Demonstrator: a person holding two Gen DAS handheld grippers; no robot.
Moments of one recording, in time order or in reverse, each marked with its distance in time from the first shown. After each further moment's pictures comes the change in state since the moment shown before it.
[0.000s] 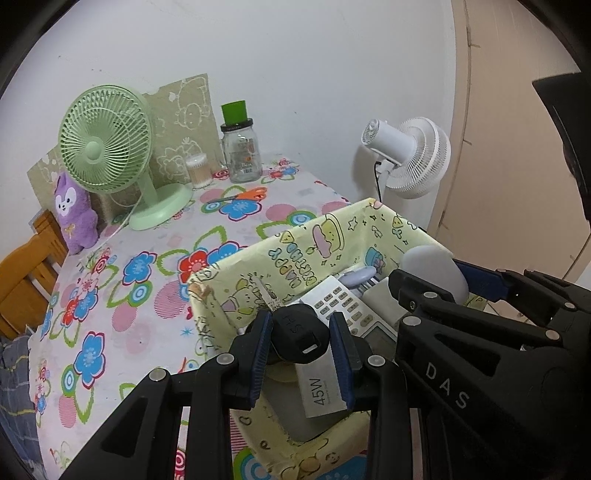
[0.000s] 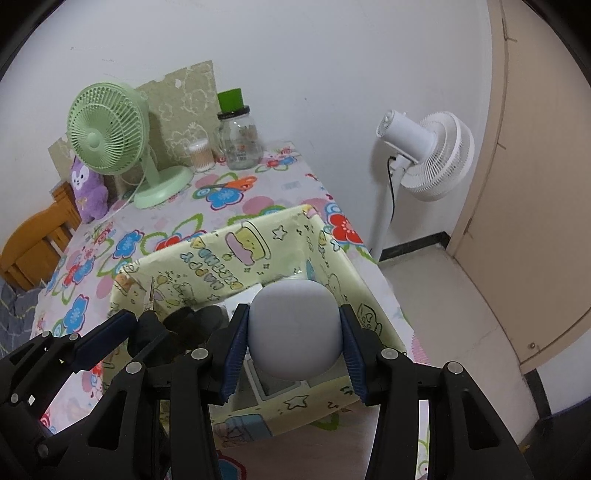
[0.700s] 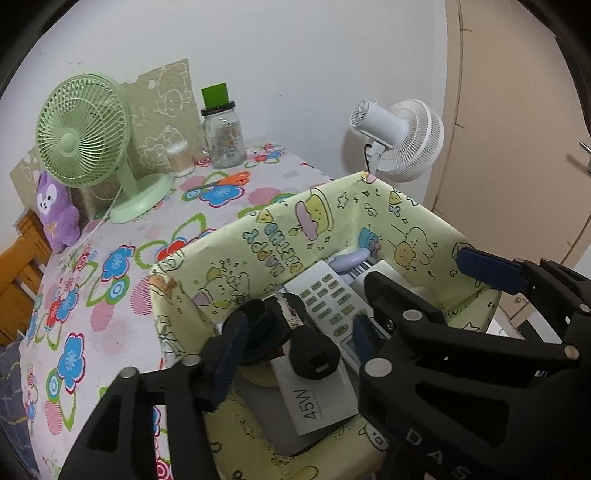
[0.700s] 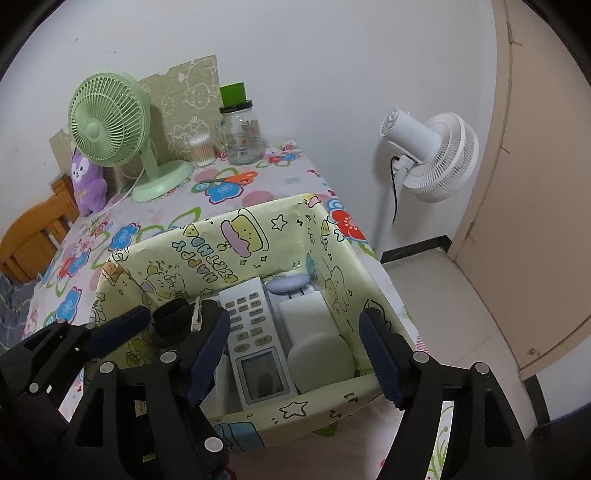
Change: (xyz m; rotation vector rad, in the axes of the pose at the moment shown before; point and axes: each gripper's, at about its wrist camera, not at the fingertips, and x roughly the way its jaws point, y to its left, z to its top) left arm 0.026 -0.007 -0.004 0.022 0.041 -0.026; right arm 0.011 0.001 -0.008 -0.023 -0.013 0.000
